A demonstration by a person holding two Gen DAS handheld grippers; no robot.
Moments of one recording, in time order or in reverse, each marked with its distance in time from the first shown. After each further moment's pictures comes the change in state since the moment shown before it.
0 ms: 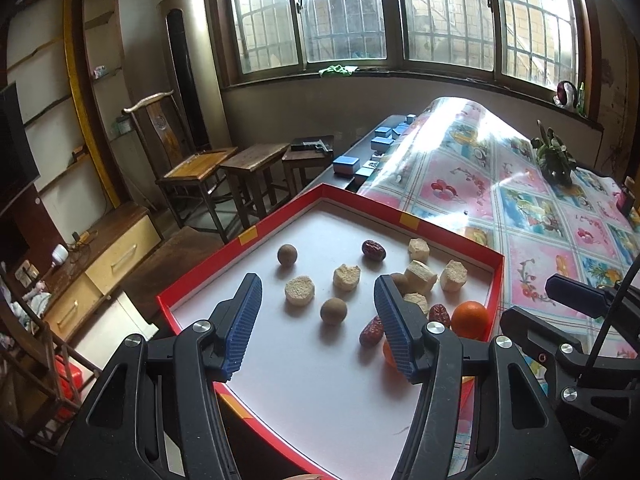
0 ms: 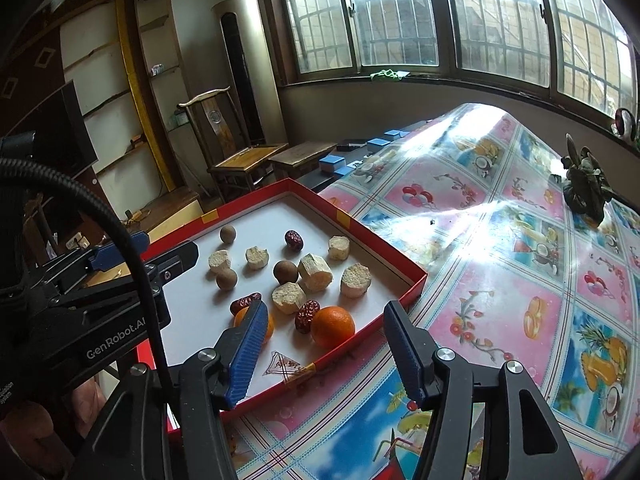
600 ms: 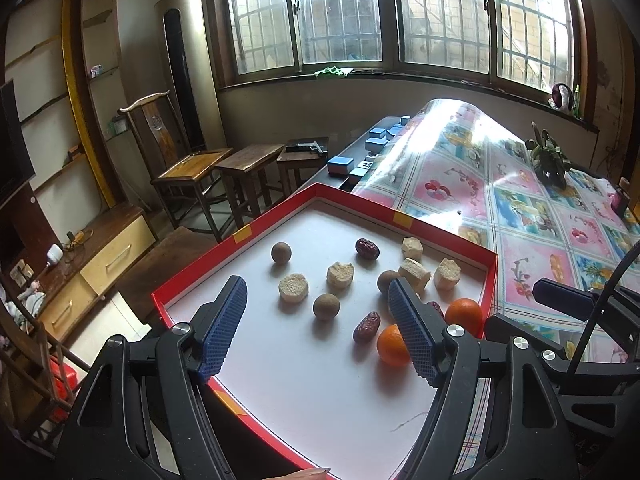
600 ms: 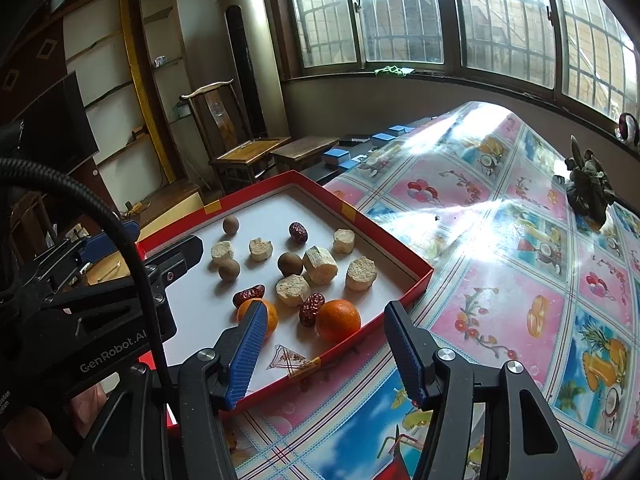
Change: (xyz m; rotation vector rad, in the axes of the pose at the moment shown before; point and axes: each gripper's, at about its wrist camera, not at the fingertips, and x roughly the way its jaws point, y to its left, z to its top) left arm 0.001 0.002 -0.003 -0.019 0.009 -0.046; right arm 0.002 0.006 -0.003 -0.022 0.024 -0.001
